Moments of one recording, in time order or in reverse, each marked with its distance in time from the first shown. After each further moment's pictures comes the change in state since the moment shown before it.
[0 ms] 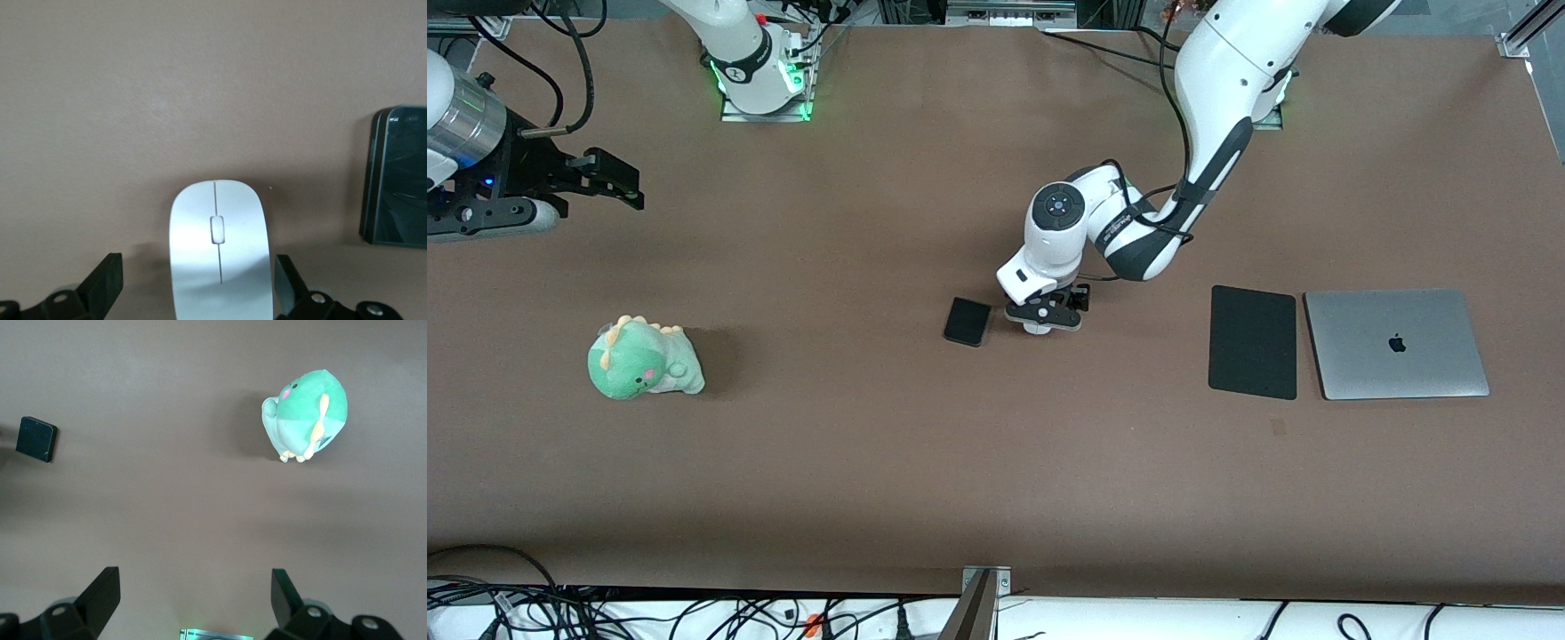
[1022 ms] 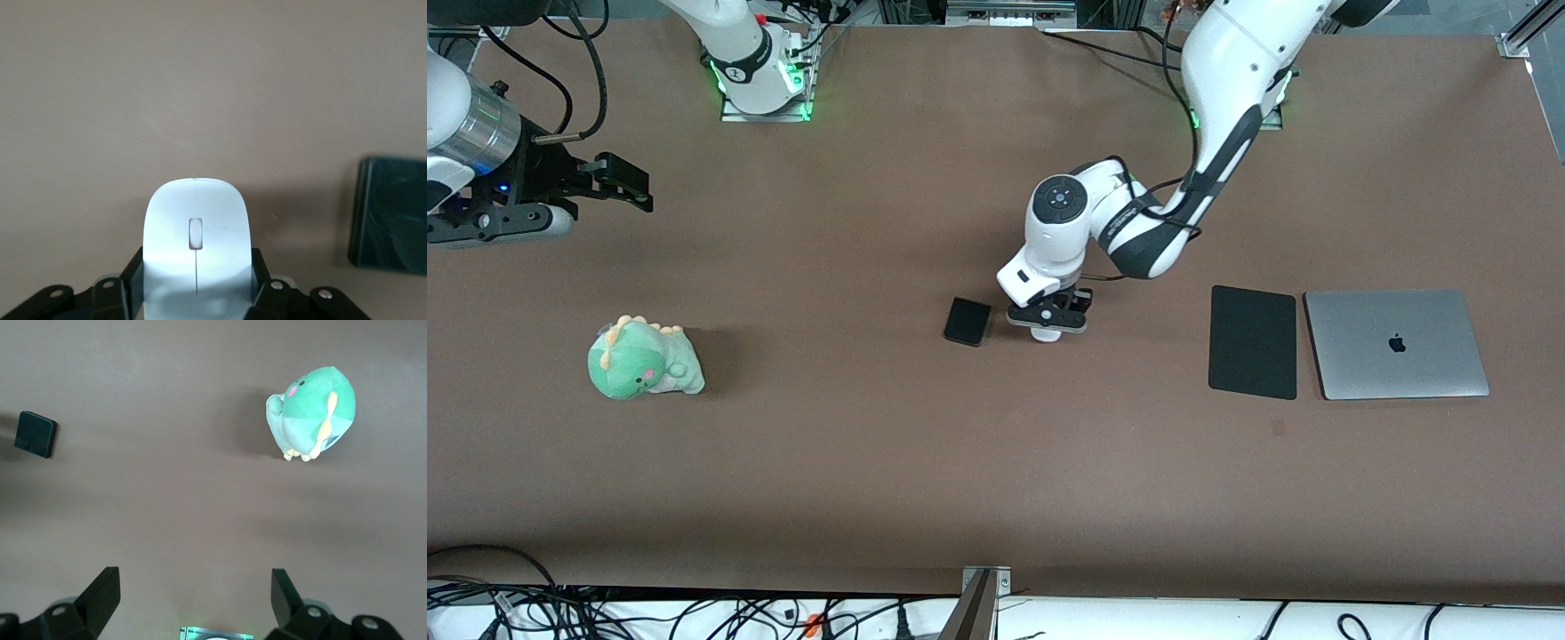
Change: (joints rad) left arm 0.030 -0.090 0.004 0.037 0.006 -0.096 -0.012; right arm 0.003 0.011 0.008 -0.004 0.000 0.000 0.000
